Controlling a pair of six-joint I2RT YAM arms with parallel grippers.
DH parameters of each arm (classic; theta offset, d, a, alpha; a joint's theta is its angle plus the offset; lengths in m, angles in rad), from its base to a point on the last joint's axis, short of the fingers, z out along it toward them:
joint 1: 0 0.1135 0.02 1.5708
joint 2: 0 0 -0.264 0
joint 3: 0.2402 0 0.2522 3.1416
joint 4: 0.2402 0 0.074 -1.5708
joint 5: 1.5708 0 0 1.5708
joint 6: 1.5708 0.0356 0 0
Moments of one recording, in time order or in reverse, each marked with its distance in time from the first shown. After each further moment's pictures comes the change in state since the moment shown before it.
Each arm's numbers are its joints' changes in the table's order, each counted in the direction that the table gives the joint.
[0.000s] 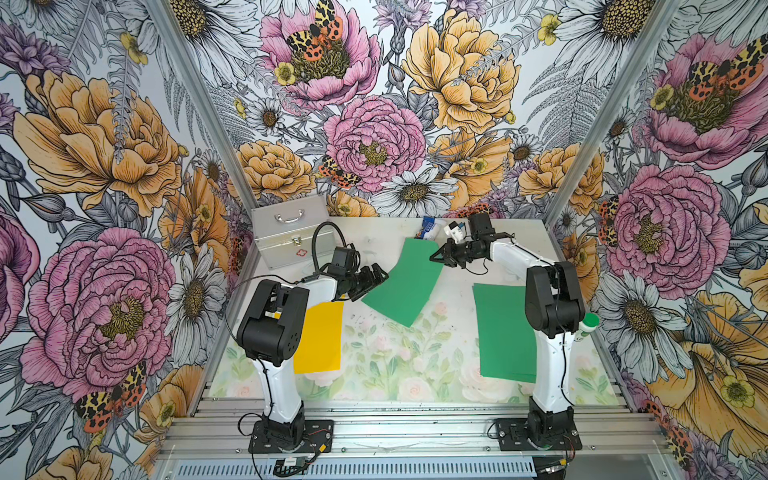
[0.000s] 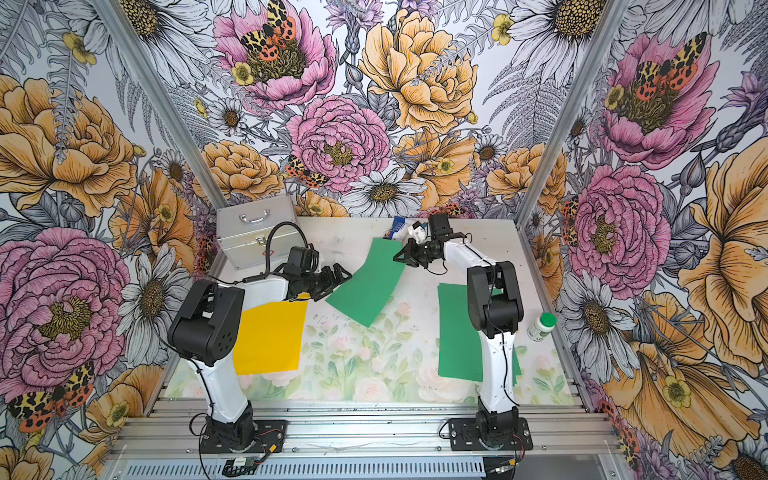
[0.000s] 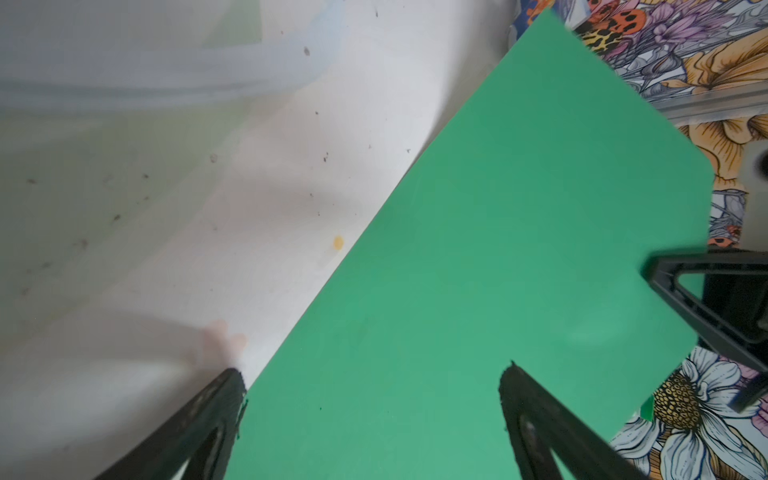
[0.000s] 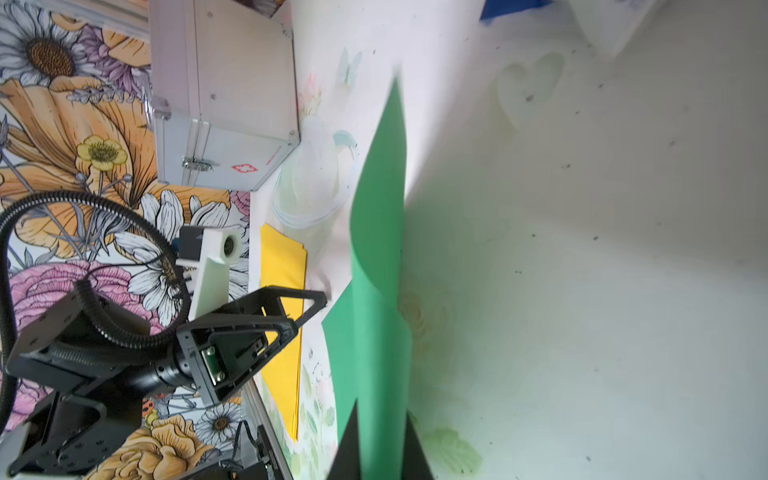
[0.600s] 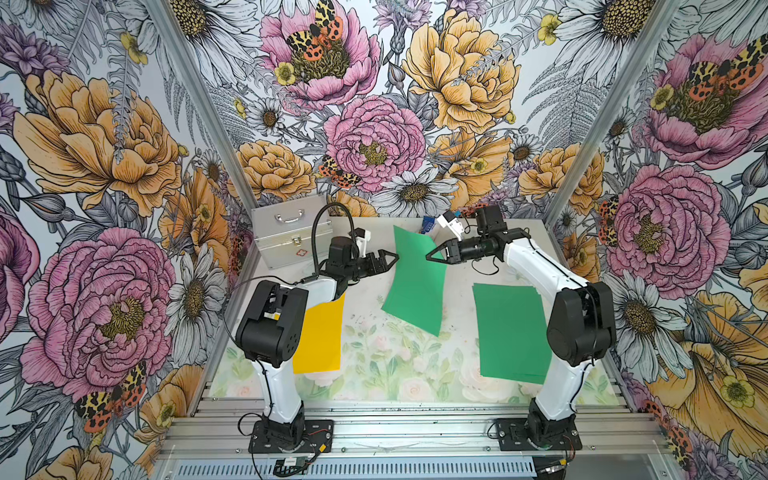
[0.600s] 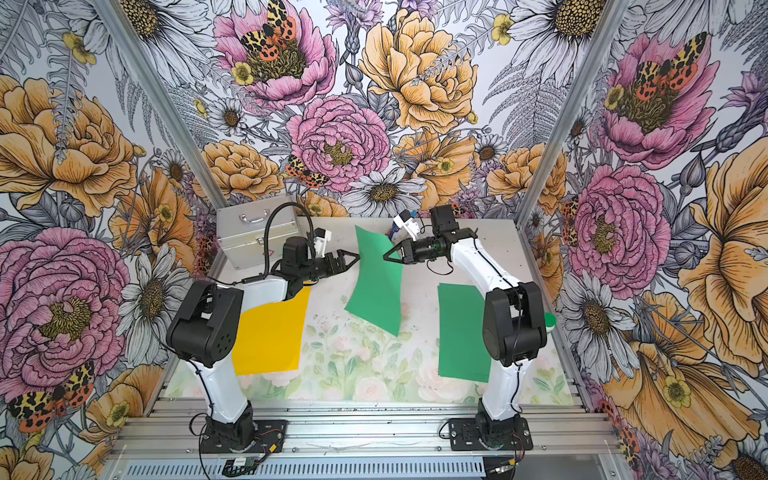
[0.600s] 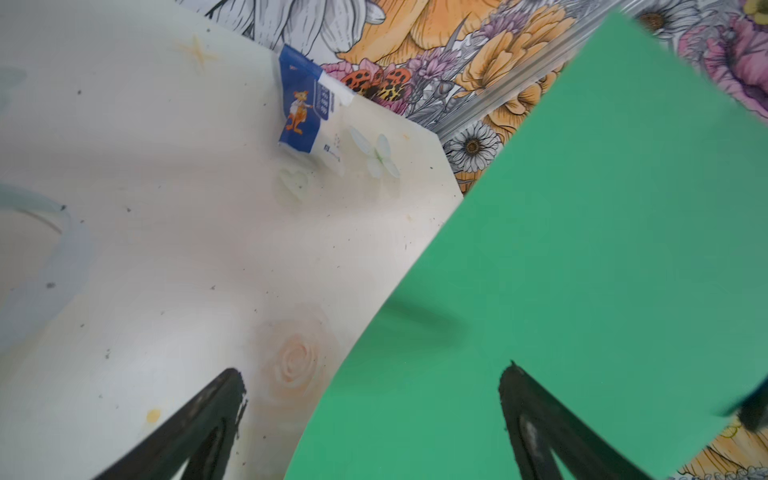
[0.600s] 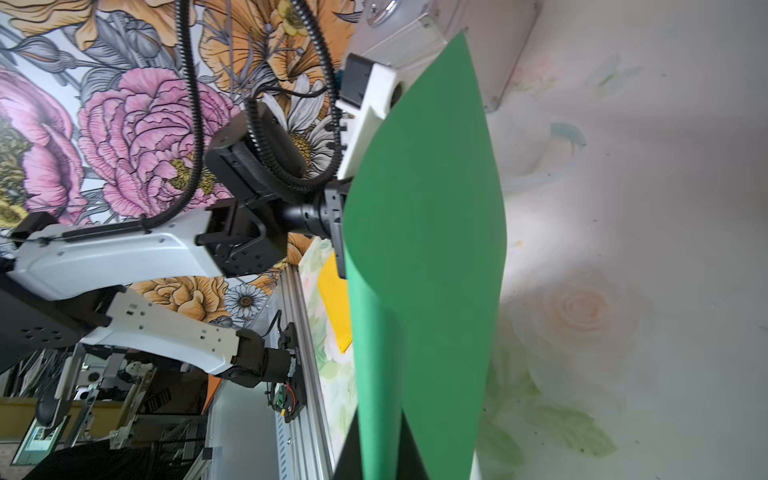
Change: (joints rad) left arm -0.012 -0.001 -0.031 -0.475 0.190 0.121; right arm 0.049 0.302 -0.100 0.103 -0.257 -0.349
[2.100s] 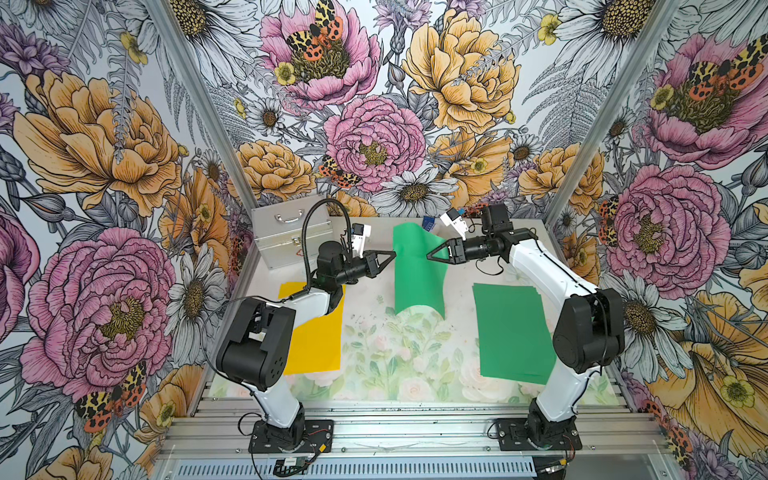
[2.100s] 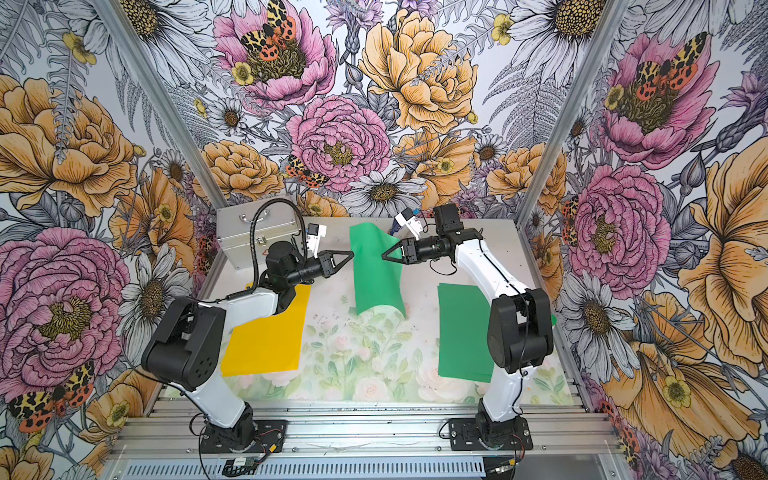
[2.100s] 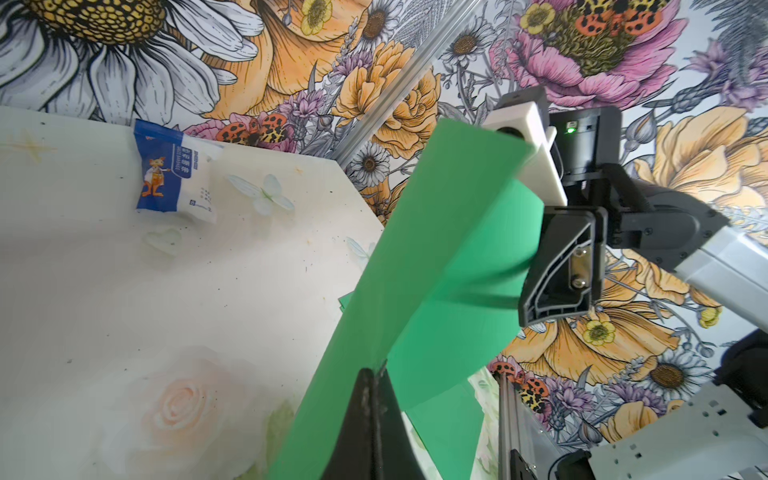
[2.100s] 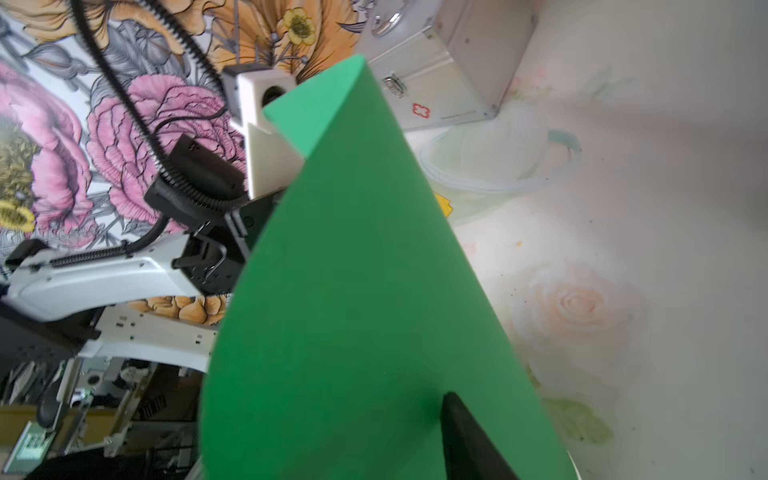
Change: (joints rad) left arm -0.026 0.211 -0.126 -0.135 0.115 -0.012; right arm -0.029 0.031 -0.012 0.013 0.074 0.028
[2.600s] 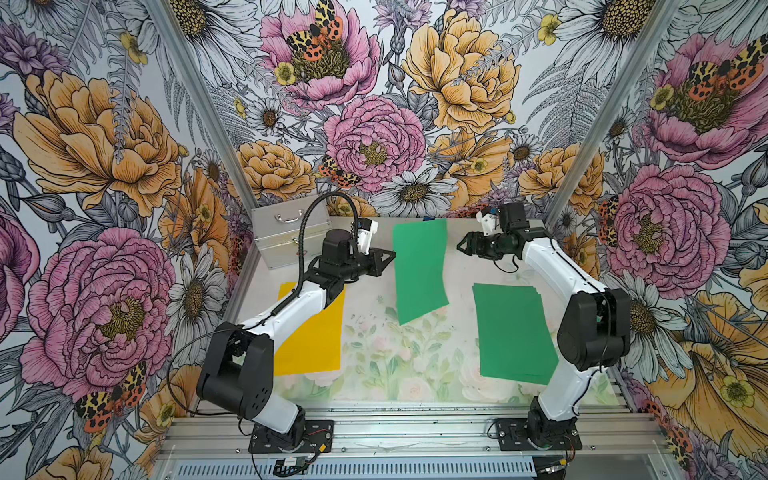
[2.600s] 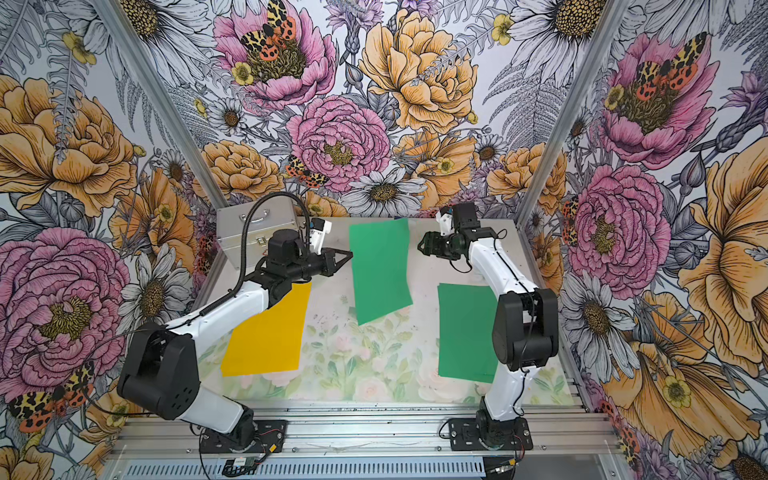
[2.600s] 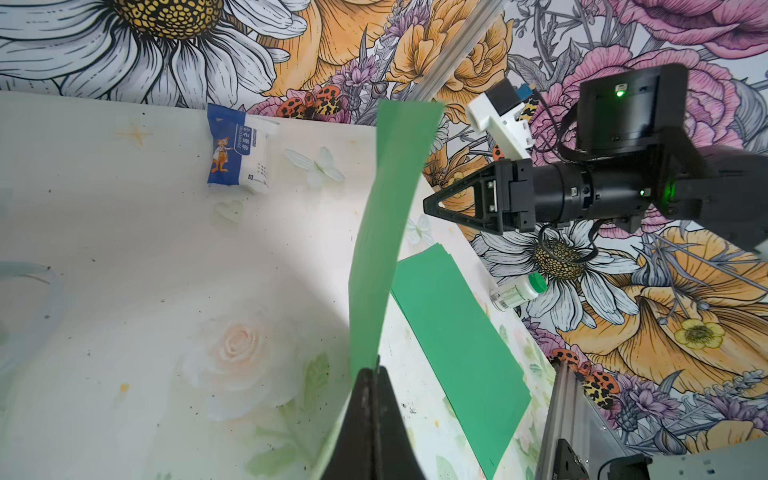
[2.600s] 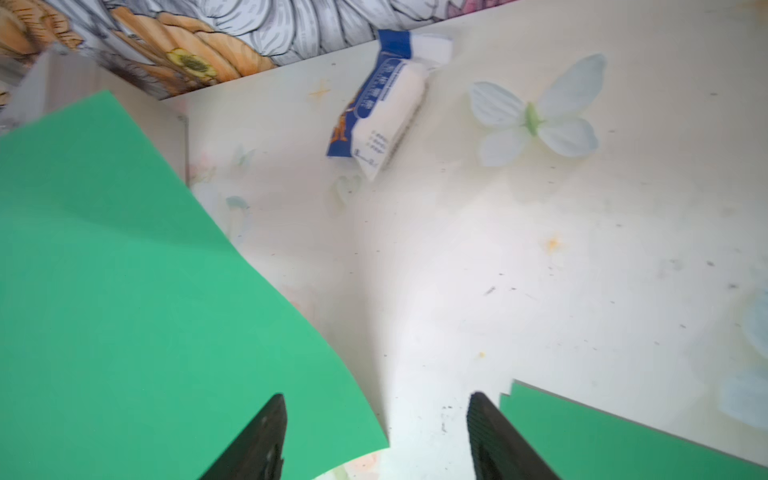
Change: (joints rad) left arm -0.073 0.153 0.165 0.562 -0.216 0.199; right arm -0.097 0.002 -0.027 0.013 0.702 0.177
